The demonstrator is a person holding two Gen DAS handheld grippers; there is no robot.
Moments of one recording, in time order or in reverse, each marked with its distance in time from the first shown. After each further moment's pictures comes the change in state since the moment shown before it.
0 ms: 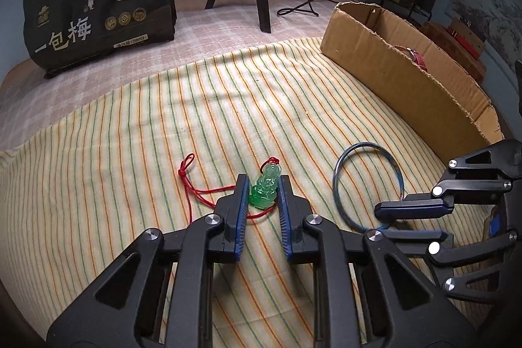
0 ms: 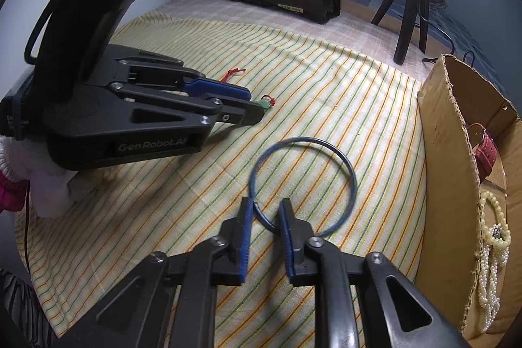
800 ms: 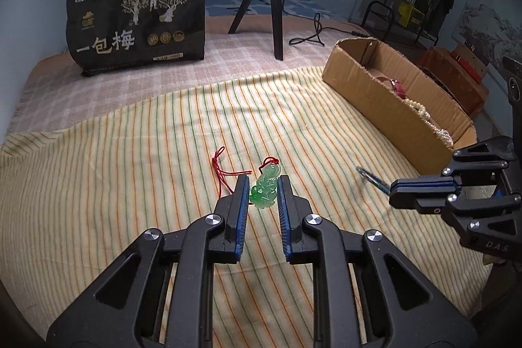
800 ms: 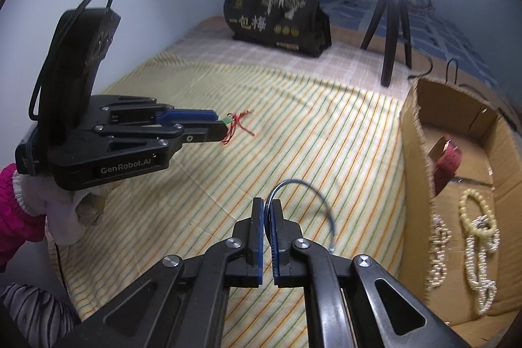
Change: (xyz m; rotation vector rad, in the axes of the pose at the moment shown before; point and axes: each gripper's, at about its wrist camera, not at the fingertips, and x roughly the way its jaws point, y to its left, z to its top) left arm -0.067 0.011 -0.013 -0.063 -0.087 0.021; right arm -0.055 -0.002 0.004 0.074 -0.112 0.053
